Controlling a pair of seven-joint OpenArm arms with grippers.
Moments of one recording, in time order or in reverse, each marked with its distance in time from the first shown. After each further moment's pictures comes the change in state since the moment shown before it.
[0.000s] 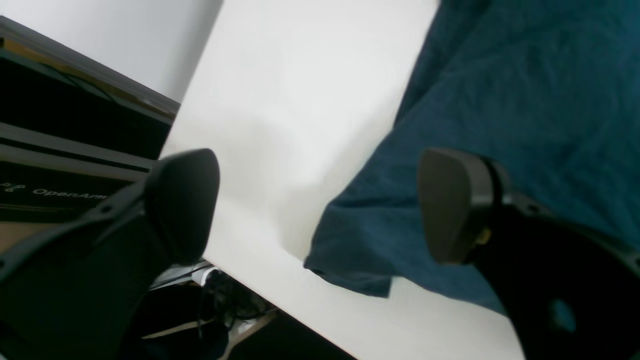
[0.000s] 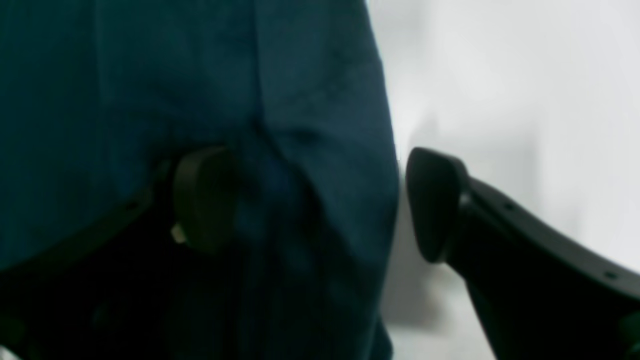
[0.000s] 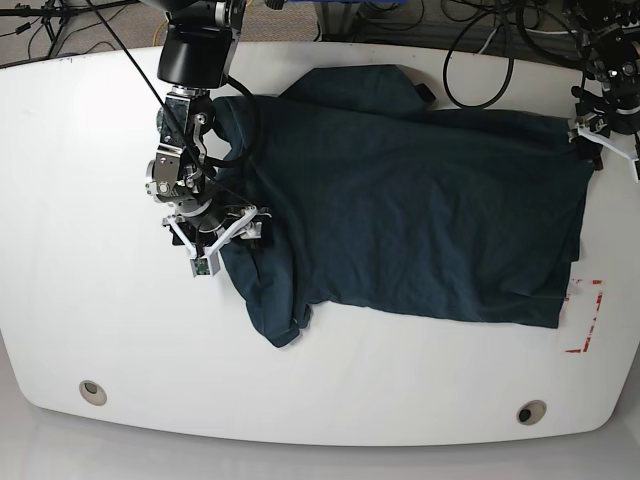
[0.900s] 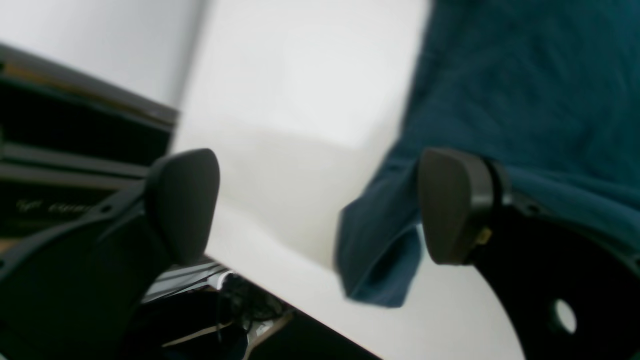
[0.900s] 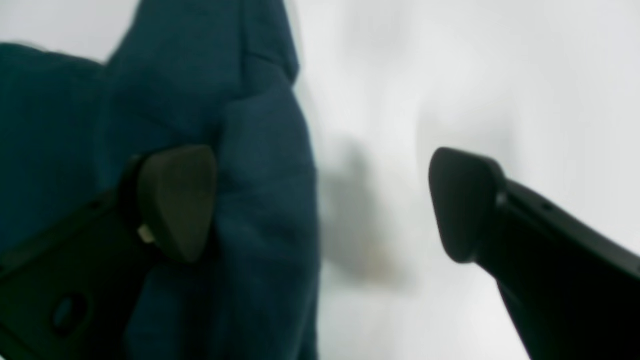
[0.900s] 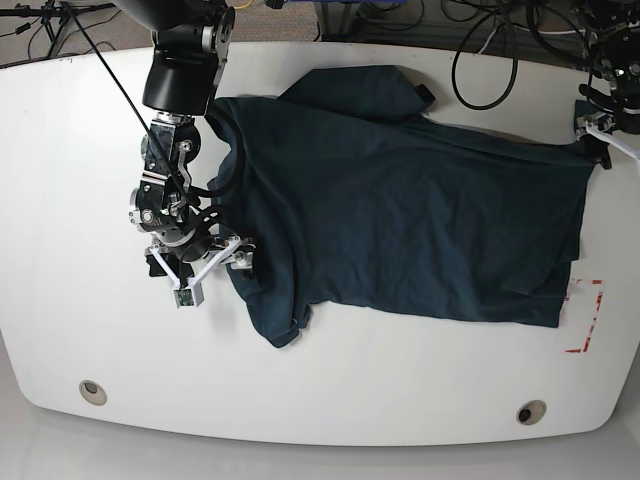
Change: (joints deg) left arm 1.4 -2.7 -0.6 0.0 -0.1 0.0 -0.3; right arm 5.6 3.0 -0.1 -1.6 0.0 0.0 -0.2
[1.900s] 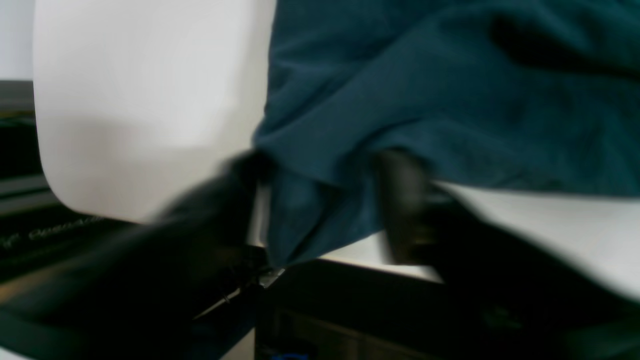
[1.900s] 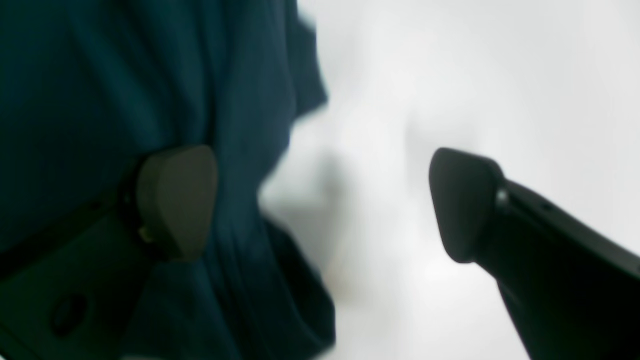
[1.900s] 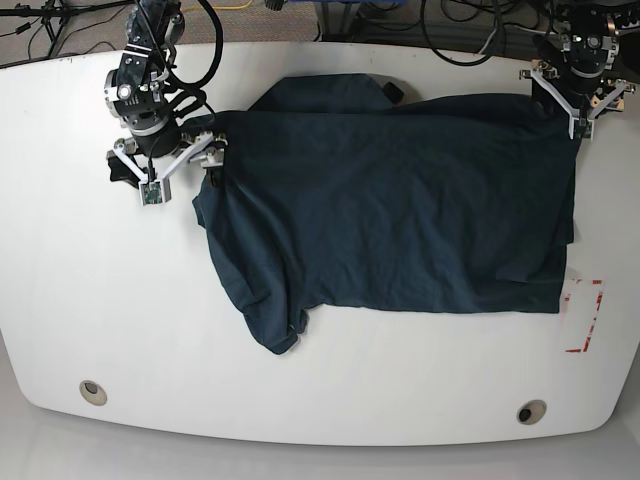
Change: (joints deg) left arm 13.2 -1.5 15.0 -1.5 0.1 0.3 -1.8; right arm -29.2 -0.2 5.0 31.8 0.7 0.4 -2.2
